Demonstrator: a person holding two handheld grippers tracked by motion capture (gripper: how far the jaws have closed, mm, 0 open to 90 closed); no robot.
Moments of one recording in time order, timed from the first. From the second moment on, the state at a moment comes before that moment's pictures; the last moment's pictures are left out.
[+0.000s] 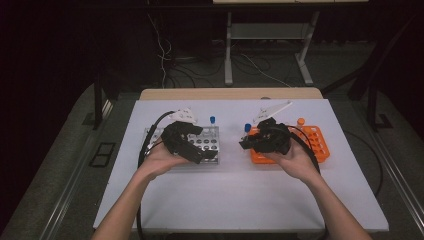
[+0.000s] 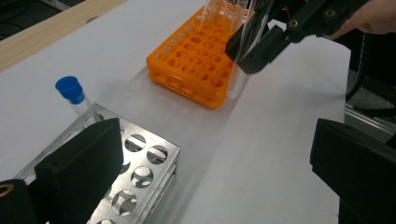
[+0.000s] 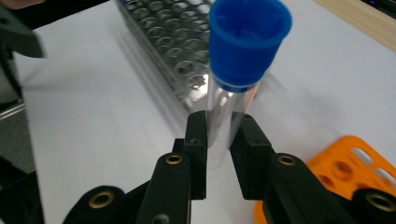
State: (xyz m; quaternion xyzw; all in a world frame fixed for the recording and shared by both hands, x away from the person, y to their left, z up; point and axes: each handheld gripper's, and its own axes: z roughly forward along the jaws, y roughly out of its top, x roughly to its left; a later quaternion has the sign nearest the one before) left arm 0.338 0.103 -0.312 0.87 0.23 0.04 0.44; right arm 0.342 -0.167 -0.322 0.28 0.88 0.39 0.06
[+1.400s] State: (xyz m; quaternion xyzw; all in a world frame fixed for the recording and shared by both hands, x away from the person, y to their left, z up) left arm 0.341 0.083 -0.291 0.91 0.12 0.00 0.40; right arm 0.323 -0.100 -0.336 0.20 0.91 0.36 0.02
